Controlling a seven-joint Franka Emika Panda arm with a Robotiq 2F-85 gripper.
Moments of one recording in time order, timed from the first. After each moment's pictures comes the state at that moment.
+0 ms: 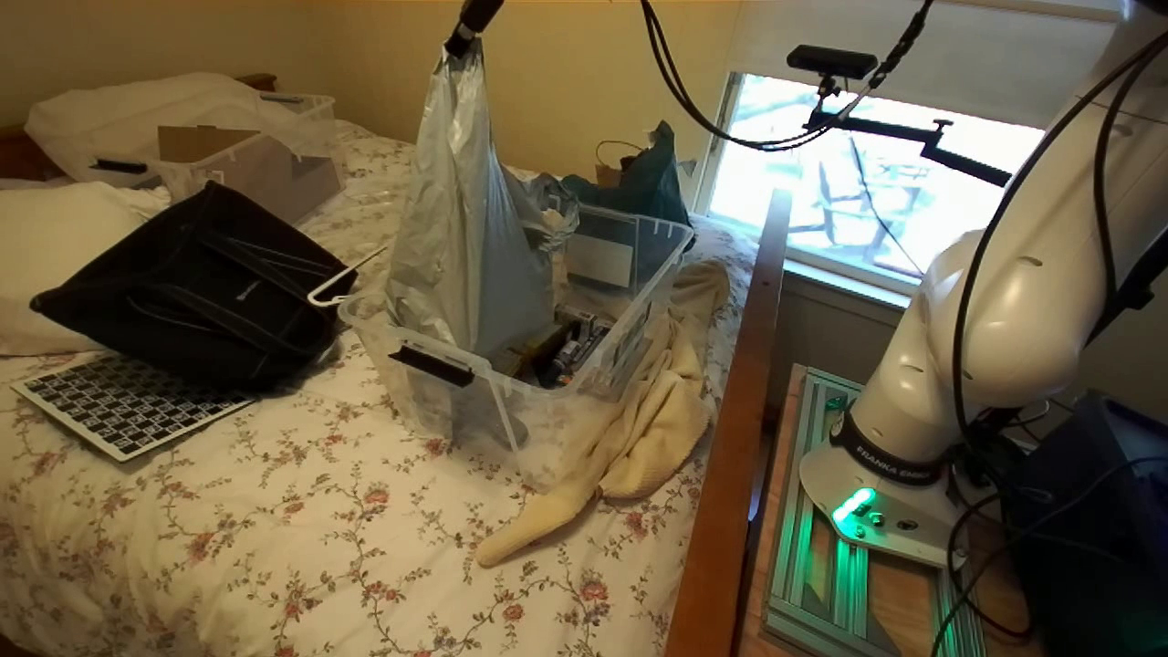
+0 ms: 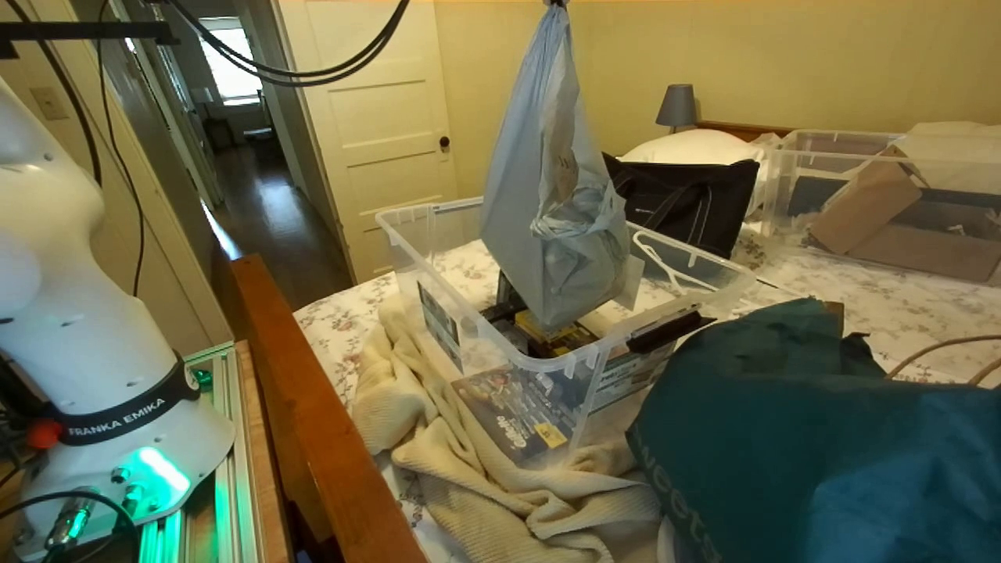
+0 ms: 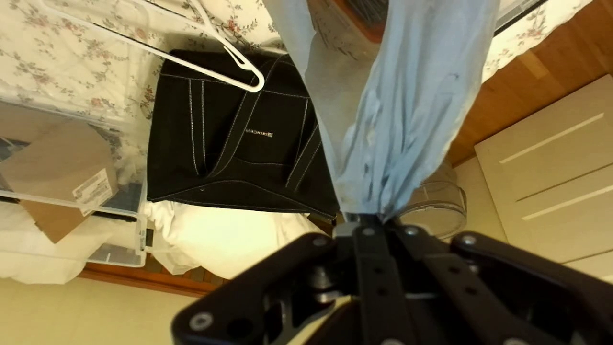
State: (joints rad) arm -0.05 -0.04 -0.06 -1.77 0.43 2.16 -0.91
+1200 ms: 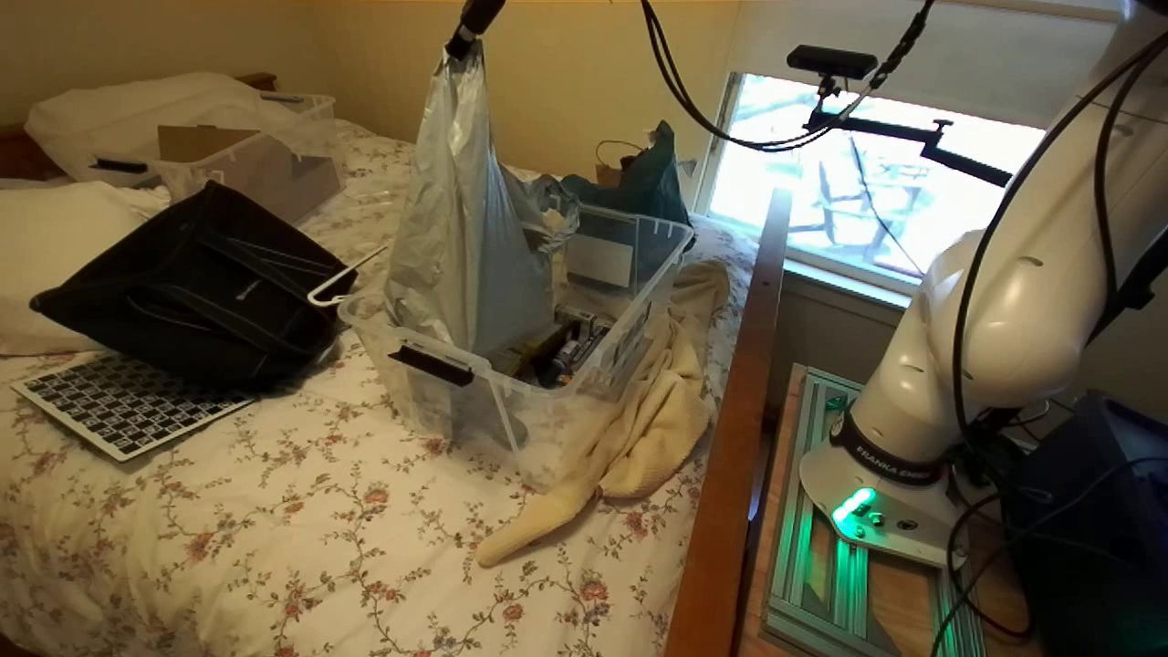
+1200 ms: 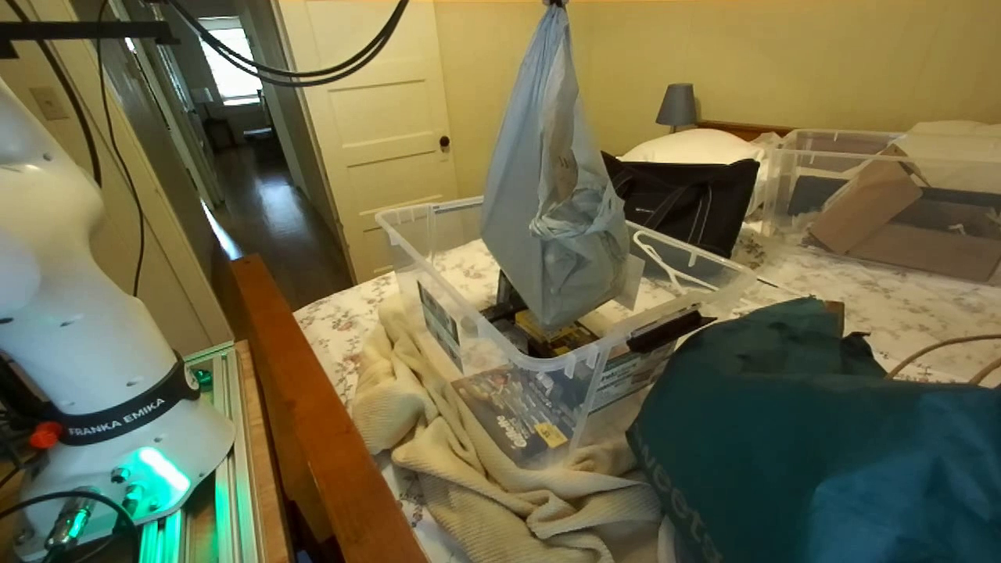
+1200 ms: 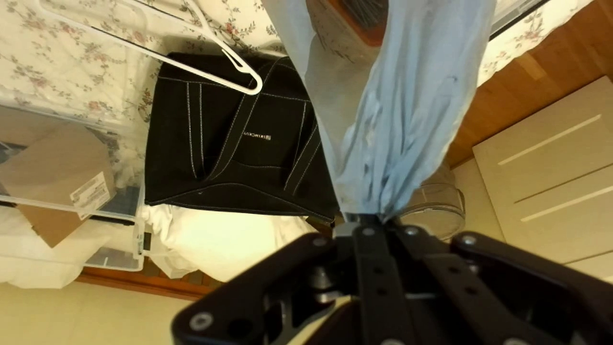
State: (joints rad) arm -0.05 -0.04 -0.06 -1.77 0.43 2.15 -0.91
